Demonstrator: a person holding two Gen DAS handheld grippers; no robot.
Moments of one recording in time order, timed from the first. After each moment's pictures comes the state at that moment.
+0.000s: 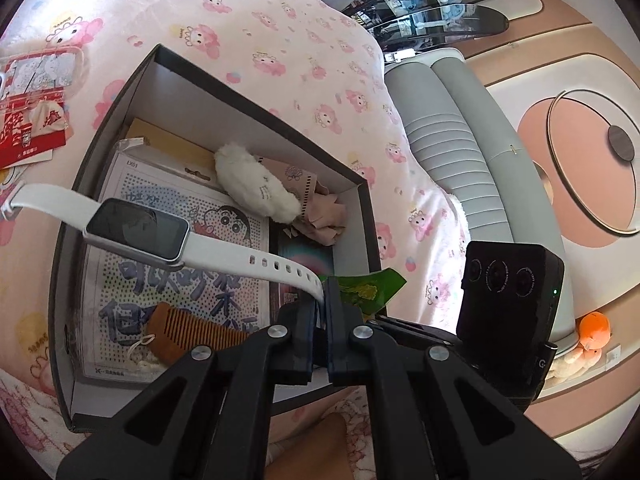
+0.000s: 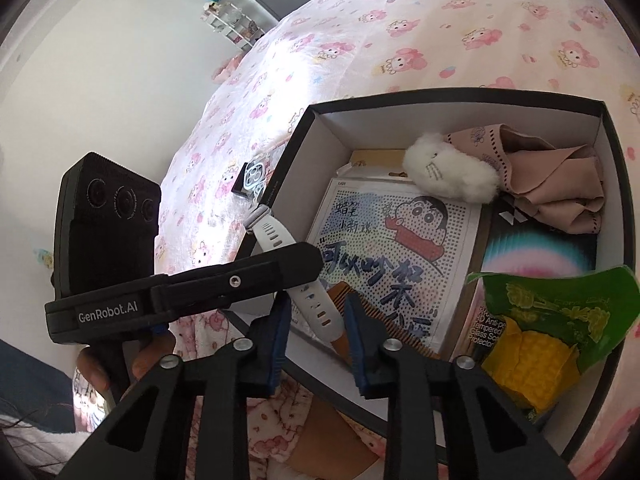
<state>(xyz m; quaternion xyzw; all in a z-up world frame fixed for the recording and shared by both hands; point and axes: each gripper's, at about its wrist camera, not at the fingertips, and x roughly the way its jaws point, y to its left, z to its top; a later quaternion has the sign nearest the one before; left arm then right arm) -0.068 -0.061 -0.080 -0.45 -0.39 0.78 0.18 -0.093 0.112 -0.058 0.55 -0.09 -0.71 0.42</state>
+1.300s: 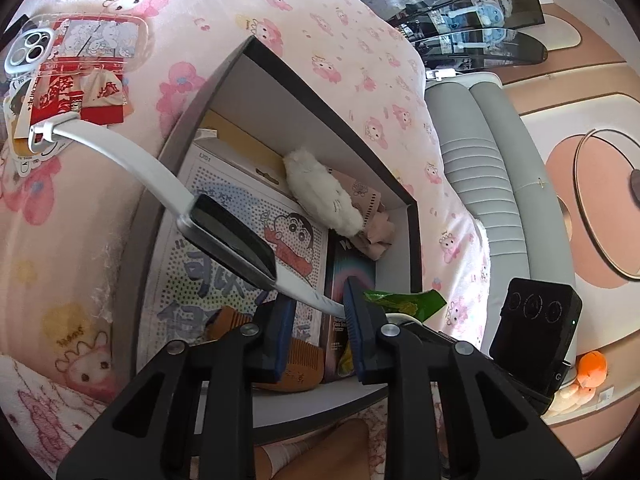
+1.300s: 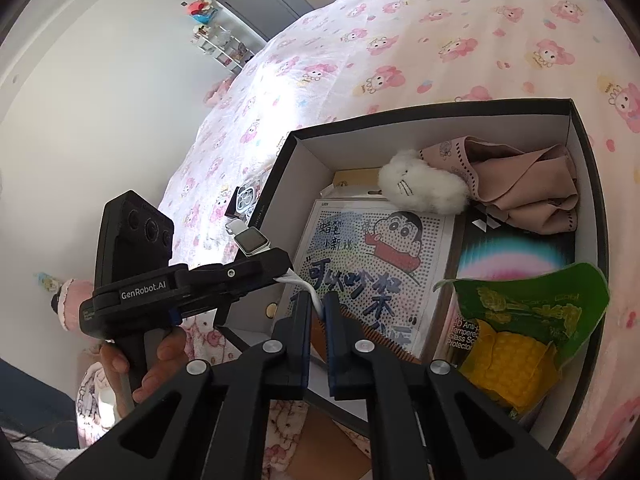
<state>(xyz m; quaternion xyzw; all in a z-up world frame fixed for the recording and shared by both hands) -0.066 -0.105 -0.115 -0.47 -0.43 0.76 0.11 -0.094 0.129 -0.053 0.54 -0.12 -0.73 0.40</state>
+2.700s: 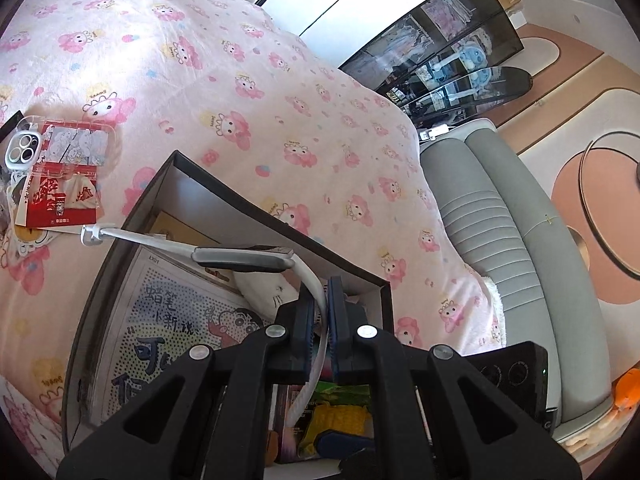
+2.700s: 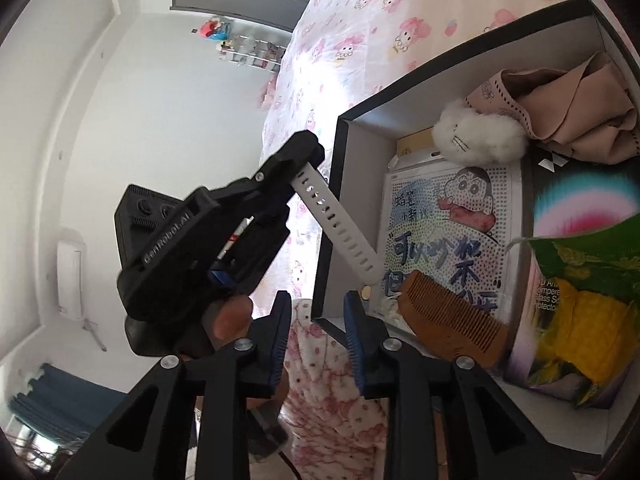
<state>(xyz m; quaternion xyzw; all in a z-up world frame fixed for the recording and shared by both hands) -0.099 -0.060 -0.058 -0.36 -0.39 0.85 0.03 -0.110 0.139 -0.071 0.58 -0.30 -0.59 0.47</state>
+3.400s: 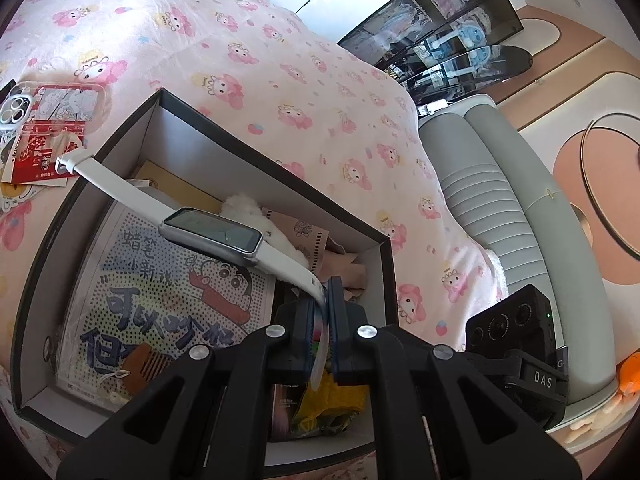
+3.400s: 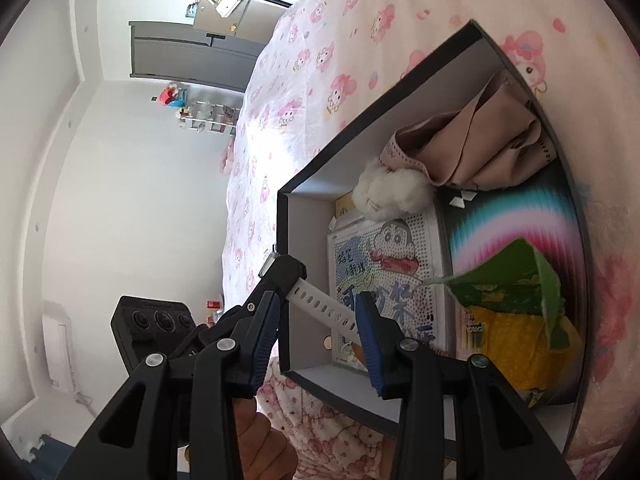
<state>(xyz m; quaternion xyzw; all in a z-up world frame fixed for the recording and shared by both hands) -0.089 -0.028 -0.081 -0.40 -0.37 0.83 0.09 -0.128 0.175 -0.085 0.57 -0.36 -0.64 0.37</state>
